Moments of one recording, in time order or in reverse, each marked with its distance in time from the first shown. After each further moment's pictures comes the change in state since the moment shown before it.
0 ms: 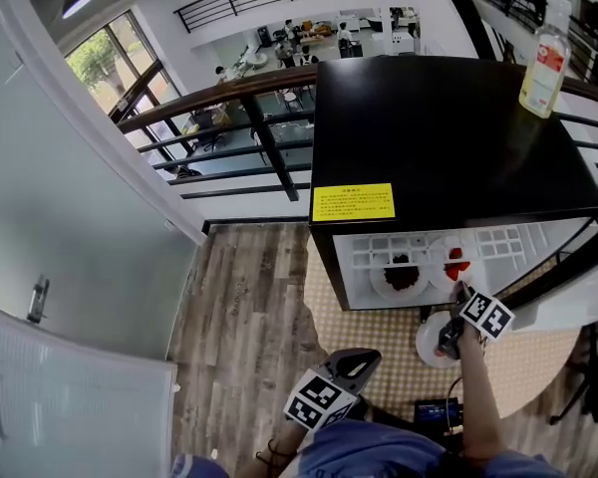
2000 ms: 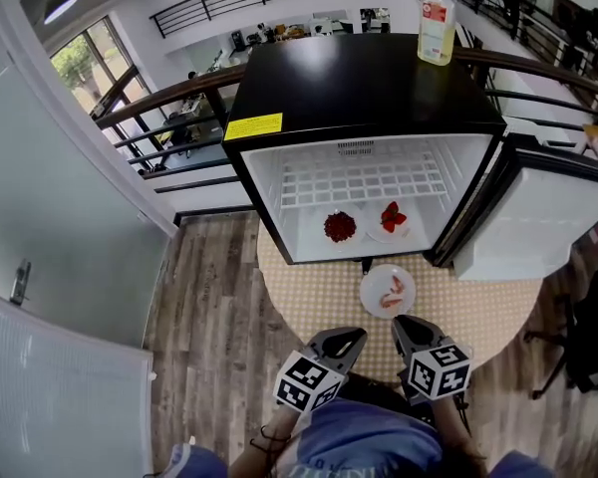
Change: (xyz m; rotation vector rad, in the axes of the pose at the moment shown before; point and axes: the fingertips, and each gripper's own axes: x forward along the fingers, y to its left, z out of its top) left arm 0.030 -0.135 -0.013 0.015 -0.069 0.001; right arm -0.236 0.033 -0.101 -0.564 0.123 0.443
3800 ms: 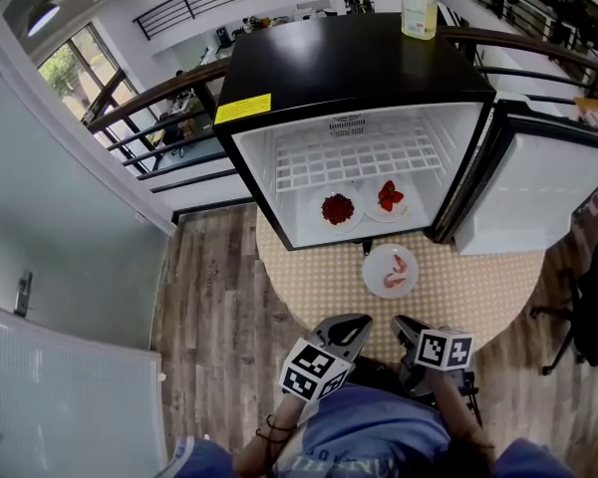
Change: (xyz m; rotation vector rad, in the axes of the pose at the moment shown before) left arm -0.004 -0.010 -0.011 0.044 0.032 -0.047; right arm 0.014 -0.017 -0.085 0.457 0.113 0.006
